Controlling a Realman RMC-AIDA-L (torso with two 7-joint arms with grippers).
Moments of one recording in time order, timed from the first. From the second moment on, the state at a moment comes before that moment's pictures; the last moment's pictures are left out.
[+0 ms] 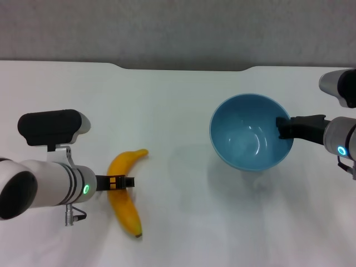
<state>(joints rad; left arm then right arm) -0.53 -2.04 -1.27 -0.93 2.73 -0.61 -0.43 0.43 2.01 1.50 1.04 -2.29 0.43 -0.45</state>
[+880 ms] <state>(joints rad) -0.43 -2.03 -1.32 -1.21 2.73 -0.68 -0.31 0.42 2.01 1.46 1.01 -2.24 0.44 -0.45</state>
